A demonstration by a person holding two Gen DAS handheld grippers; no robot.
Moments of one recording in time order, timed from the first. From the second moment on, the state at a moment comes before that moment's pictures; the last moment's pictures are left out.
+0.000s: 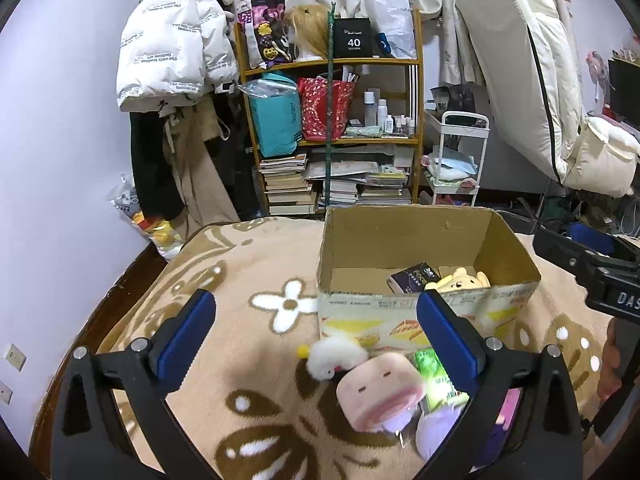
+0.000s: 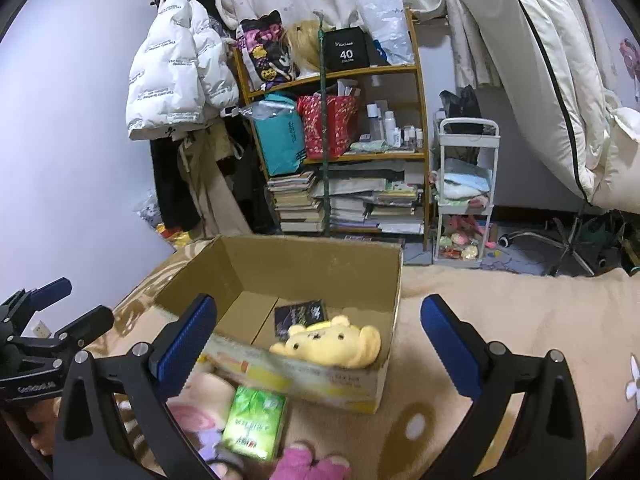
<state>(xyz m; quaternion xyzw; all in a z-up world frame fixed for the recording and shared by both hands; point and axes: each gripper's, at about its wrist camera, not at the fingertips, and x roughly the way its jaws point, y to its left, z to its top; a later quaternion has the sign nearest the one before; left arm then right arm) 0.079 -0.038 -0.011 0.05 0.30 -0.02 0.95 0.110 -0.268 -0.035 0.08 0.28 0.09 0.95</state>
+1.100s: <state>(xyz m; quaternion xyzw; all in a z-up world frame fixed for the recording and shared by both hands) 0.042 -0.016 -0.033 0.03 0.42 -0.03 0.91 0.047 -0.225 -0.056 0.01 0.38 0.14 0.91</state>
